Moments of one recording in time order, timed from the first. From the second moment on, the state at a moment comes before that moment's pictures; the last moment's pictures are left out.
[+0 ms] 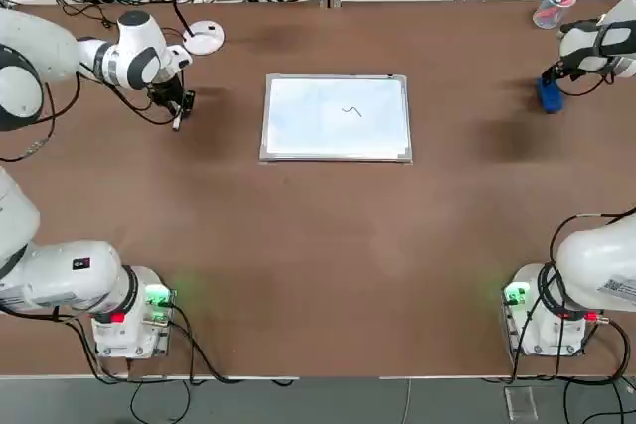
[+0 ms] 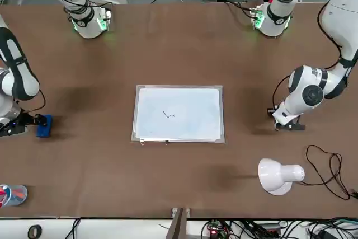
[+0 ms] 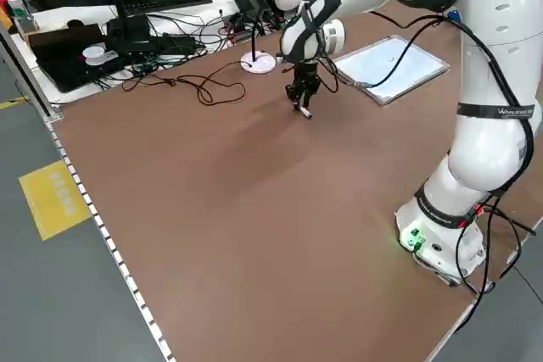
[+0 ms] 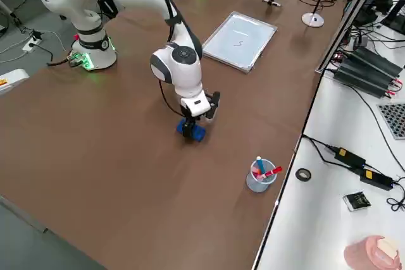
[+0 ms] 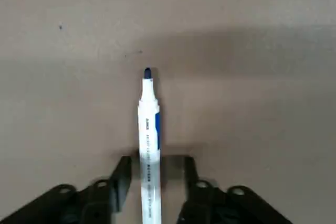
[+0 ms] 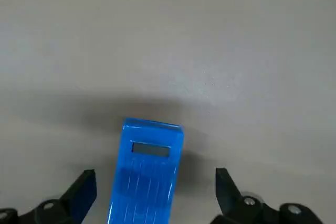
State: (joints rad) left arm 0.14 0.49 -0.26 -2.10 0.25 2.48 -0.22; right arm -0.29 0.48 0.02 -2.03 0.03 2.64 -0.49
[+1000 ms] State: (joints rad) left arm 0.14 0.25 -0.26 -1.93 0.25 2.29 -0.22; right arm -0.28 0.48 0.03 -2.06 0.03 2.69 -0.49
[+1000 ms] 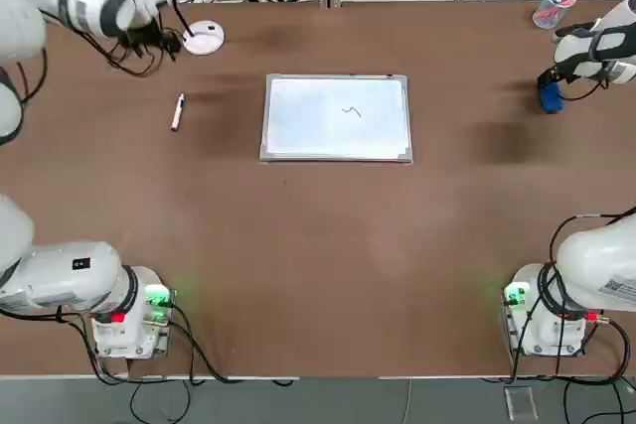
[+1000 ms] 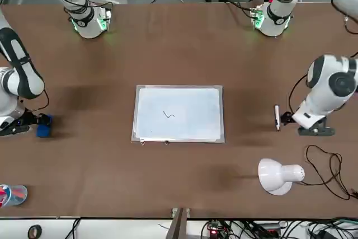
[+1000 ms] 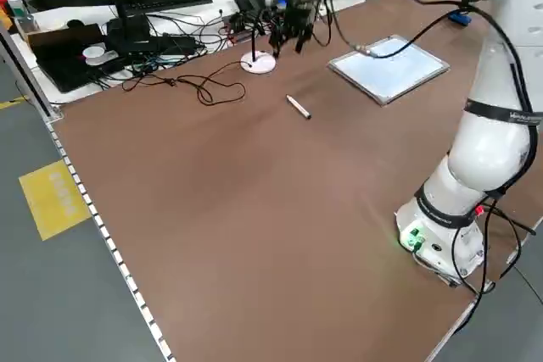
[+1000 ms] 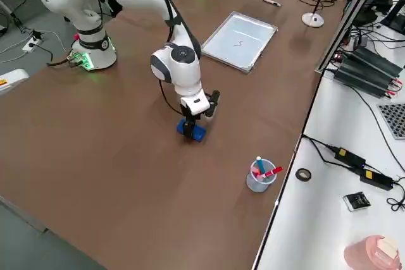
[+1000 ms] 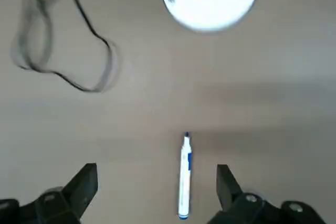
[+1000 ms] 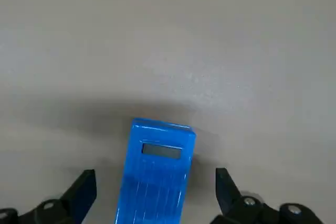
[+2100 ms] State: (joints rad) left arm 0.01 -0.13 -0.11 -1.83 0.04 1.74 -0.06; right arm -0.28 0.51 0.03 -2.08 0.03 2.74 -0.49
